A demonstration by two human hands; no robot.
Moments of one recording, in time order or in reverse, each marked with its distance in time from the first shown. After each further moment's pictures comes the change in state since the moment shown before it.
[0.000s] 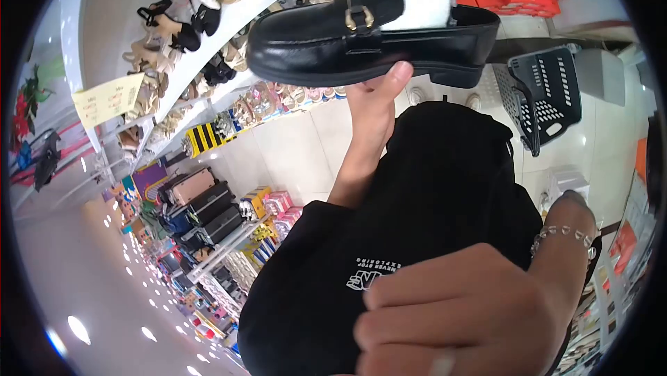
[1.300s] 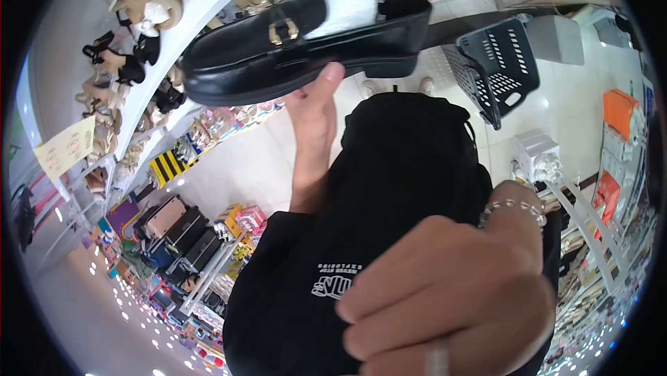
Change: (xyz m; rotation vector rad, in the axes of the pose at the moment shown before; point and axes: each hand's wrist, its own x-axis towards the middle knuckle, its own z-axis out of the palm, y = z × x) left_hand 0.005 -0.007 -0.012 0.007 -0.020 0.002; right_hand 0.003 -0.002 -0.041 -0.133 -0.049 0.169
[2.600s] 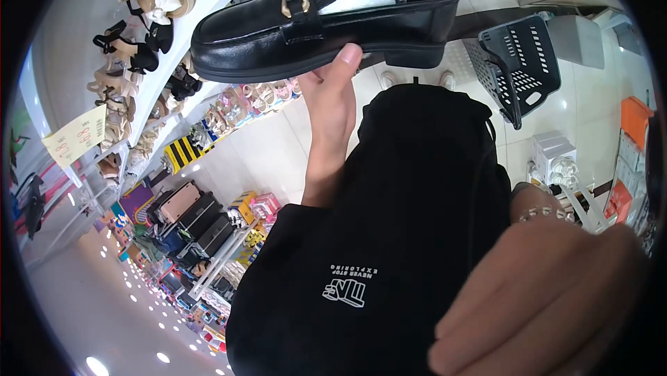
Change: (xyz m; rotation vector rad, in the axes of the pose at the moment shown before) left_hand 0.009 -0.002 -0.001 0.051 -0.013 -0.050; right_hand -0.008 0.047 -0.013 0.024 -0.007 -0.169
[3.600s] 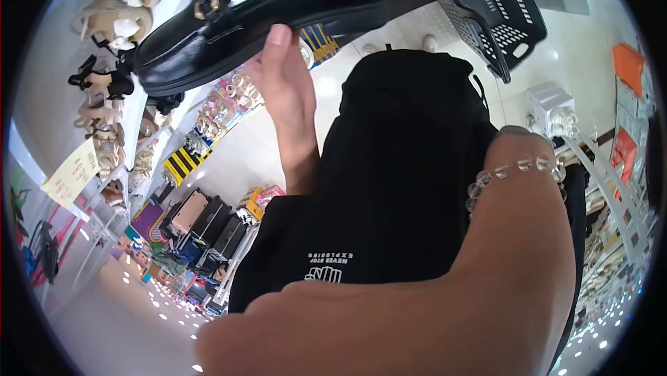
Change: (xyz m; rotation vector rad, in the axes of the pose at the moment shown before) left_hand 0.001 -0.006 -0.021 0.177 -0.121 0.016; right_hand -0.011 -0.030 0.010 -0.360 0.236 0.154
